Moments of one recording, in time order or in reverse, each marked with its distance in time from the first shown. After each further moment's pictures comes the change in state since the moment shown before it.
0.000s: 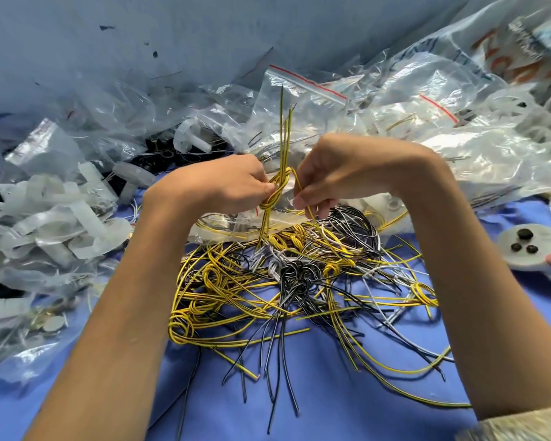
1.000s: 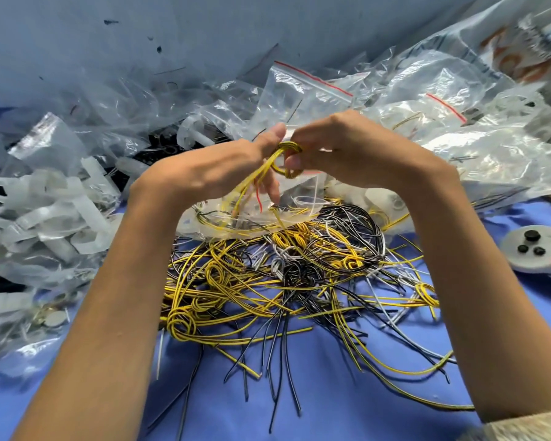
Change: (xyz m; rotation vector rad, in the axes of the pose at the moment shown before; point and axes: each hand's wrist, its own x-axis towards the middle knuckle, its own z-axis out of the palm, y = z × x) left_hand -0.016 0.001 -0.011 -0.362 -0.016 0.014; right_hand 0.009 0.003 -0.001 -0.201 0.374 -0.239
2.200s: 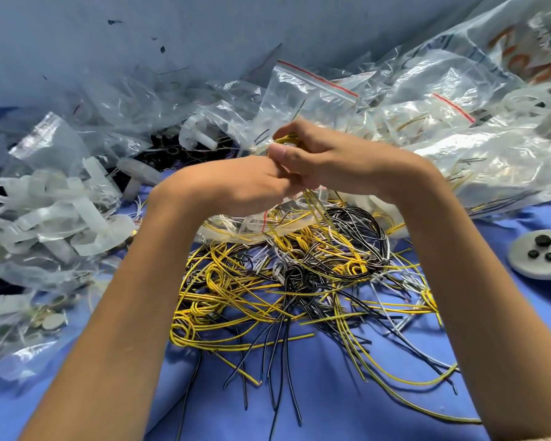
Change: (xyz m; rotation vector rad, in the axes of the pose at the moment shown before) left_hand 0.006 0.016 0.016 0.267 -0.048 0.055; right_hand 0.005 -0.012 0.012 0.290 -0.134 0.182
